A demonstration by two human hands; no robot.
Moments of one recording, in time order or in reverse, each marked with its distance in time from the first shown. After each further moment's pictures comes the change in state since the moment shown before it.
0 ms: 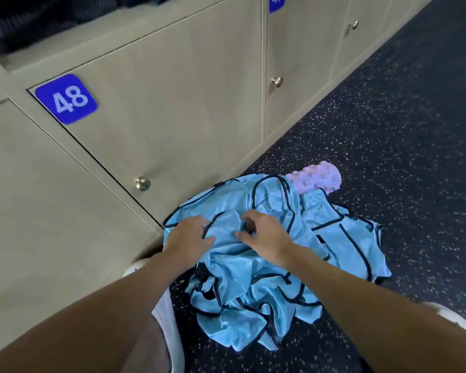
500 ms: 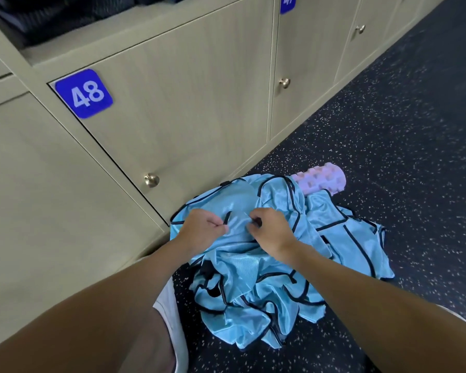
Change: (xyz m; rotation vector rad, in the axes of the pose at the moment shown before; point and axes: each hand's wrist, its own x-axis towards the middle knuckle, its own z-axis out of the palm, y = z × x) left_hand 0.003 0.013 -0.005 -0.424 -0.019 -0.075; right_hand 0.007 -0.004 0.006 -0.027 0.115 0.024
